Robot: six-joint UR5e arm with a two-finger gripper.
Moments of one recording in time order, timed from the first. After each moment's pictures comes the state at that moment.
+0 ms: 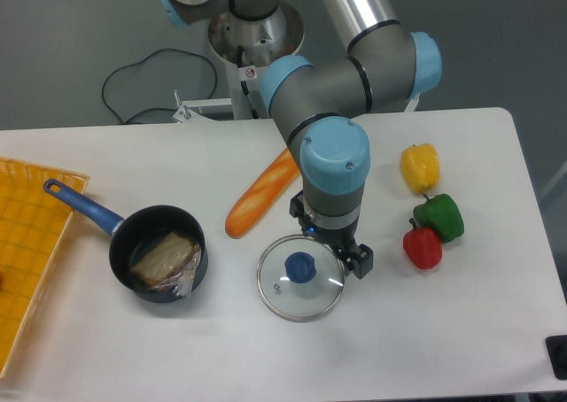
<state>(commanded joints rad) 2.47 -2.01 -1.37 -1.30 1.58 1.24</state>
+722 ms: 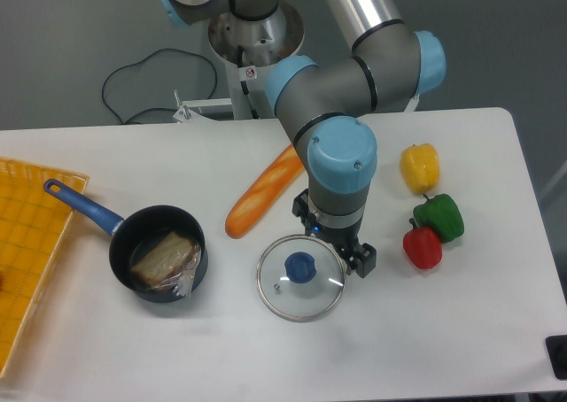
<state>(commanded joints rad) 2.46 -2.01 -1.43 -1.29 1.58 1.13</state>
